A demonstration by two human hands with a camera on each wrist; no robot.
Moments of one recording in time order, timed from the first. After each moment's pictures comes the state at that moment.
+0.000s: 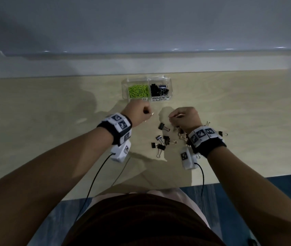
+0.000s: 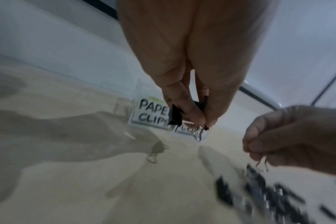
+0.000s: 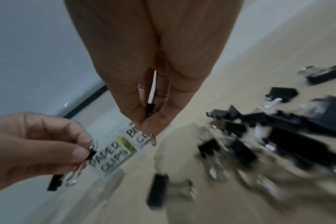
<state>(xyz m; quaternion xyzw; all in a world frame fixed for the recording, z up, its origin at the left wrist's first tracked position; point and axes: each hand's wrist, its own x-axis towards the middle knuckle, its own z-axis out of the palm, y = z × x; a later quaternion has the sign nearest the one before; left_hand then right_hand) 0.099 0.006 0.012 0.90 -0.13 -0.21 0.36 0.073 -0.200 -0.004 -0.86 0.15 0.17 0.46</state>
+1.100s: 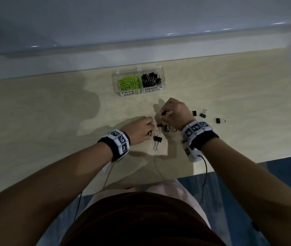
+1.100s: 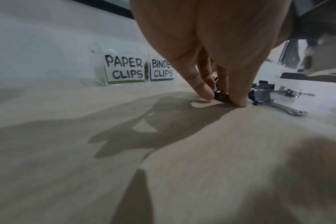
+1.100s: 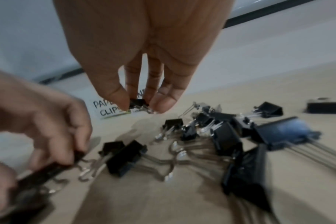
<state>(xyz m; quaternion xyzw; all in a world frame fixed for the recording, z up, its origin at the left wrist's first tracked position) 0.045 -0.007 -0.040 0.88 -0.36 -0.26 0.18 0.062 -0.205 -0.030 -0.93 -0.12 0.10 0.33</state>
